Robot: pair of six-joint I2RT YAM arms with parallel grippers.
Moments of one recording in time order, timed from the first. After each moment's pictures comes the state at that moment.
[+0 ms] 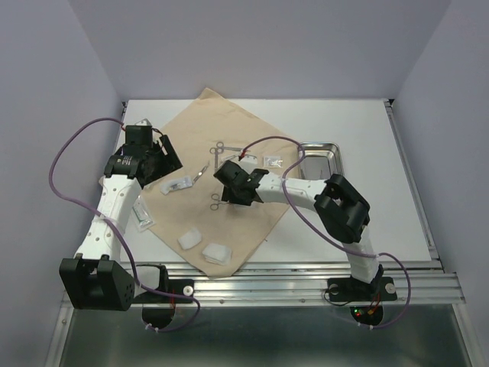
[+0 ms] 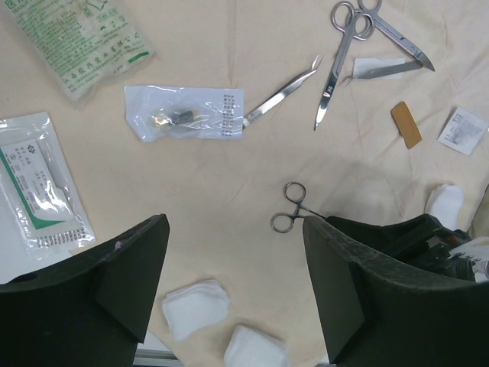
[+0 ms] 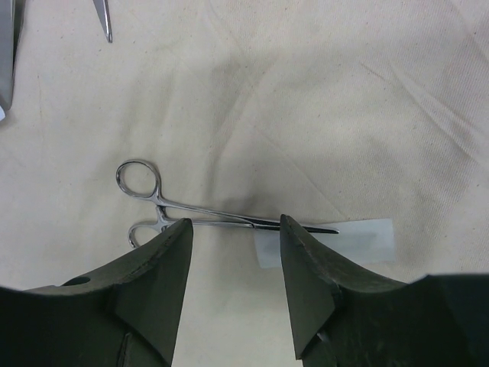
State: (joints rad) left arm -0.07 1.21 1.15 -0.79 -0.02 -0.48; right arm 0.96 2.07 1.54 -0.50 0.38 1.04
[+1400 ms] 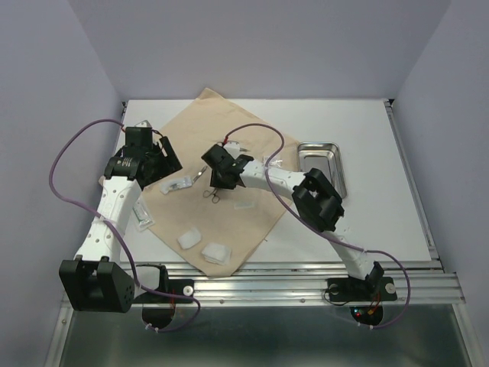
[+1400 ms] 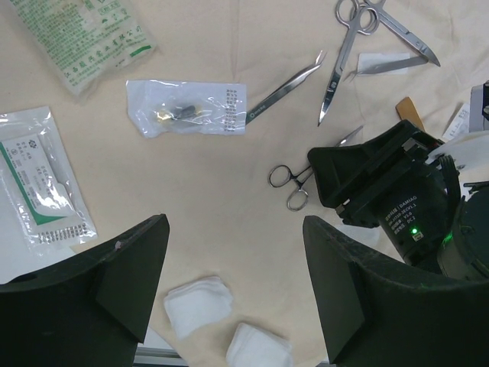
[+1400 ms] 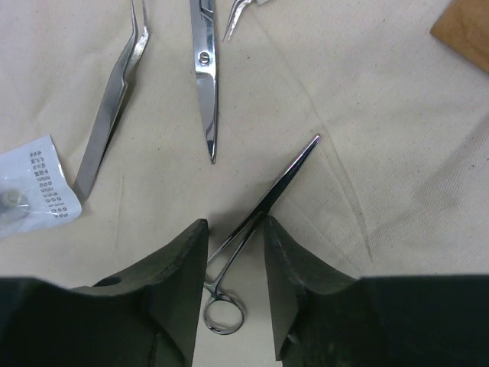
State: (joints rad) left arm -0.07 1.20 1.14 -0.79 -0.02 -0.48; right arm 0.91 2.35 1.94 -0.53 0.32 0.91
